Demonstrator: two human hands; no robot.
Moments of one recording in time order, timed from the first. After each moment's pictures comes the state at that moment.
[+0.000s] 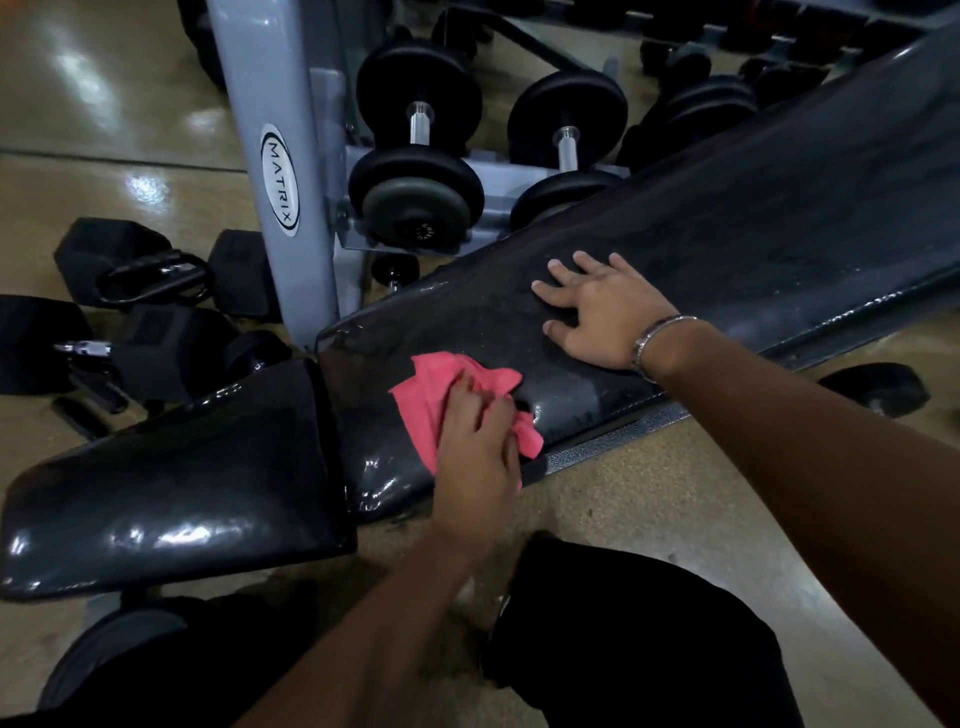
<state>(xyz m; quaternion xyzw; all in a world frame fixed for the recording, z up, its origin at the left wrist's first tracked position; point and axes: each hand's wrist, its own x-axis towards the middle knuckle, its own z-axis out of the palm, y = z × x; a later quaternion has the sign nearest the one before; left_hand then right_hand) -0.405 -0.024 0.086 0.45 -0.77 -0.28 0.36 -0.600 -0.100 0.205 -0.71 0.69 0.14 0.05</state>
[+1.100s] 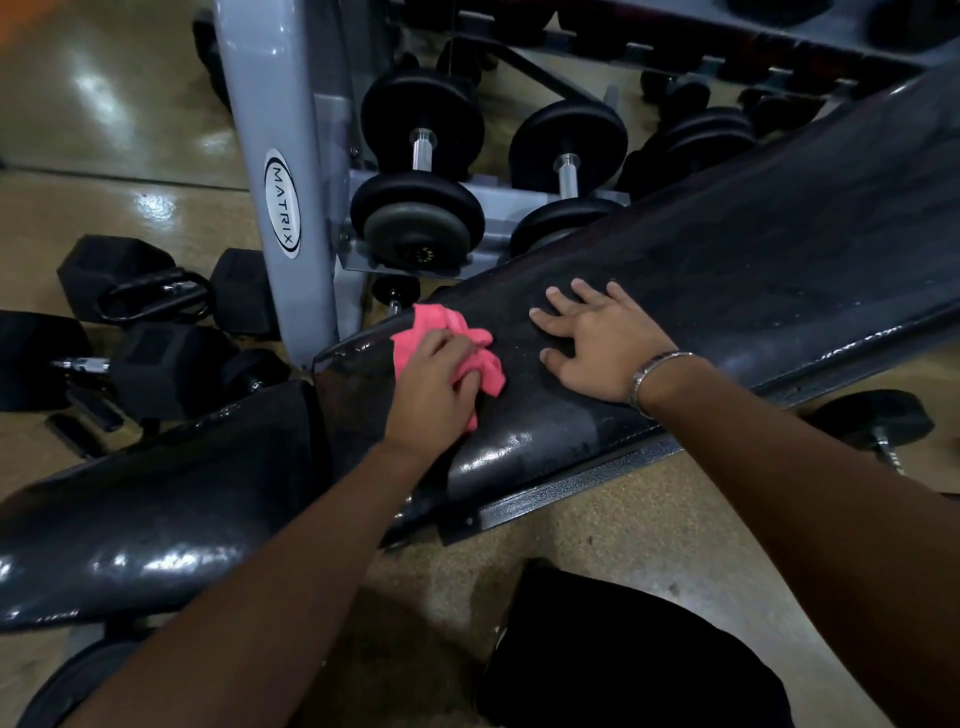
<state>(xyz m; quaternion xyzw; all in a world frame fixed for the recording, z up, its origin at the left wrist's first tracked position) -0.401 -0.133 0.094 0.43 -0.77 -0.26 0.40 -0.597 -0.099 0.203 -0.71 0.69 0.14 0.05</state>
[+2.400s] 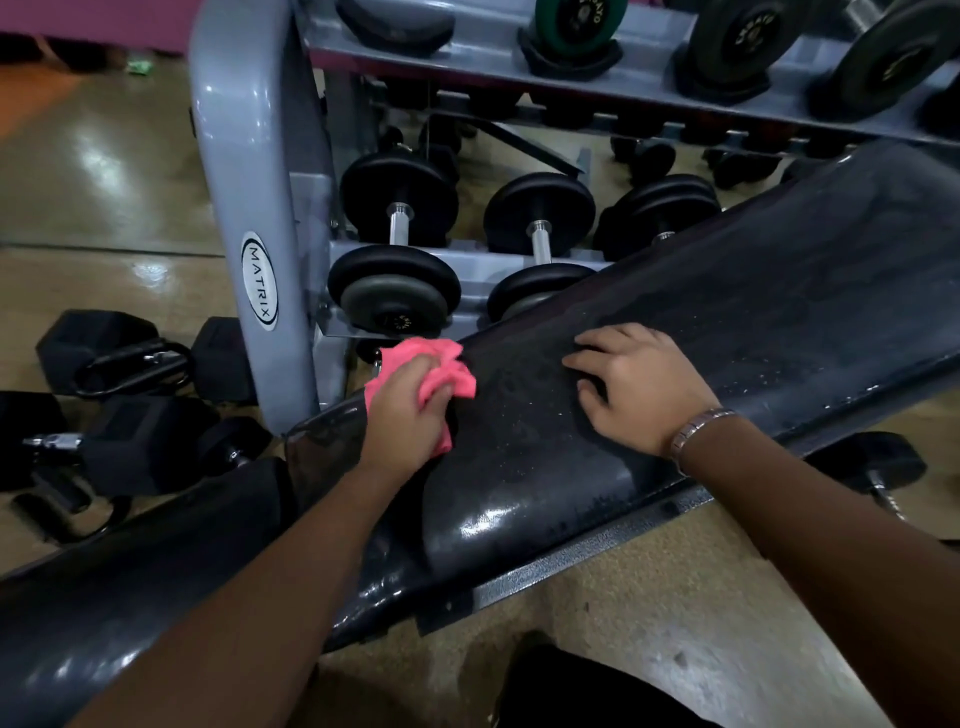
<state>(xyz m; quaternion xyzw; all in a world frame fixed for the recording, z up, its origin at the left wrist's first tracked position) -0.418 -0.186 0.104 0.44 -0.73 -0.33 0.41 -0.650 -0.089 0.223 -0.72 0.70 -0.01 -0.06</state>
